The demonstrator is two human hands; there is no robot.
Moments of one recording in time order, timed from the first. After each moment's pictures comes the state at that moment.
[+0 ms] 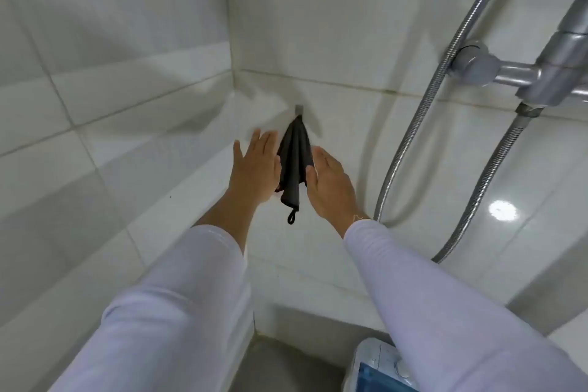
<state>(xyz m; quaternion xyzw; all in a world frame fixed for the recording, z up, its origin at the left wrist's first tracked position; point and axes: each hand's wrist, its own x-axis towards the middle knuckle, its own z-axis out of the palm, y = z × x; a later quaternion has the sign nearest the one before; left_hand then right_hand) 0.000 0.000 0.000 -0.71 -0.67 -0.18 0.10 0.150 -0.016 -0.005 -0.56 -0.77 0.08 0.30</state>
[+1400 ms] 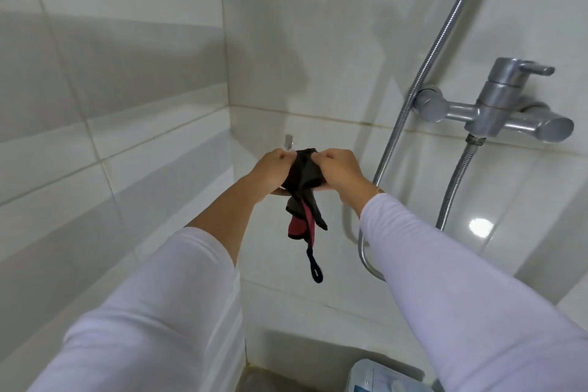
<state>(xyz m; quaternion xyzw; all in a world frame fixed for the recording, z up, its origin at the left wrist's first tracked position) 0.035 -0.032 0.088 -0.56 -0.58 -0.40 -0.43 0.165 -0.030 0.093 -0.56 -0.56 0.41 0.46</state>
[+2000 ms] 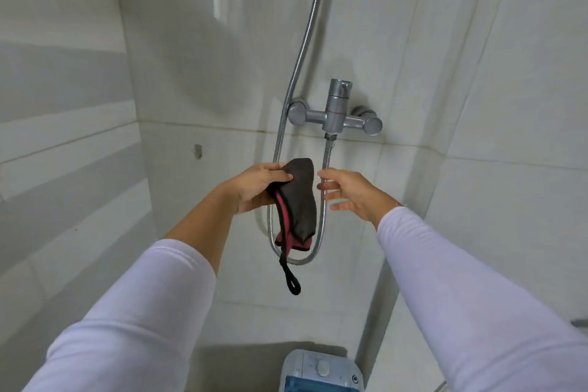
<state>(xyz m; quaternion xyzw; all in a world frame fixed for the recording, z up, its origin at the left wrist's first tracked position) 0.163 -0.119 0.105 -0.62 -0.34 -0.34 -0.63 0.353 -0.161 0.112 -0.62 -0.49 0.44 0.43</state>
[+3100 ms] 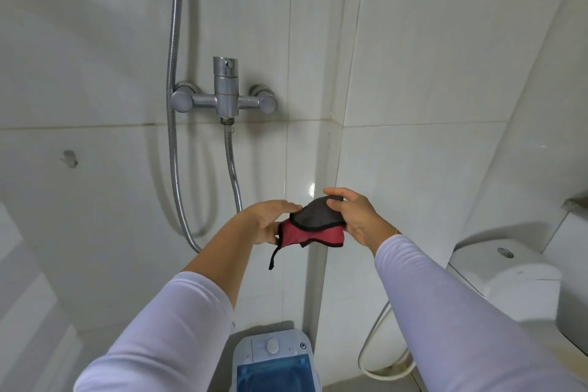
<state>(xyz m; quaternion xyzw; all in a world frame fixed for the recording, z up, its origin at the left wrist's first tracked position) 0.327 -0.159 0.046 -0.54 -0.42 -0.17 -0.71 0.485 -0.238 0.038 -0.63 -0.32 0.39 0.59</state>
